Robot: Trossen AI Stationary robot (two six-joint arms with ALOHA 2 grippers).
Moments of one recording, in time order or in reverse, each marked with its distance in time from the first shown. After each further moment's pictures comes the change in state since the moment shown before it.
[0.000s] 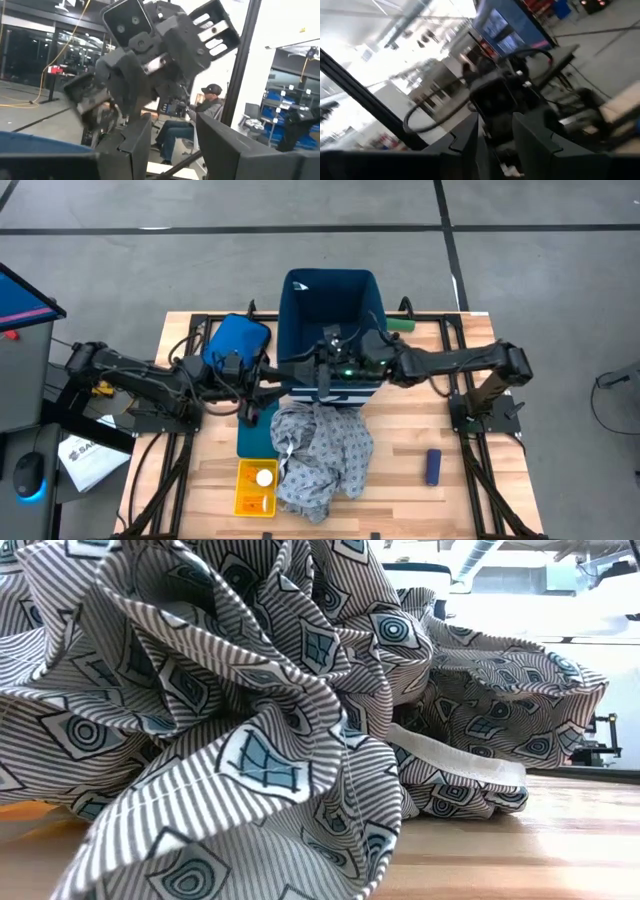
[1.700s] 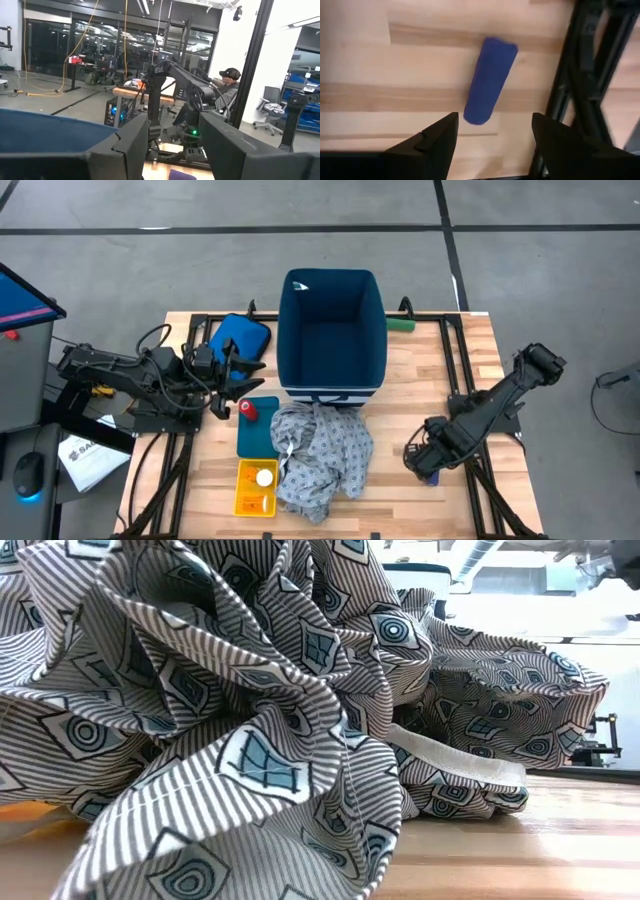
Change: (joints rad) left arm -0.020 -0.280 0.000 -0.379 -0.097 0.041; right arm 0.606 -0.225 -0.508 -1.453 -0.251 1.436
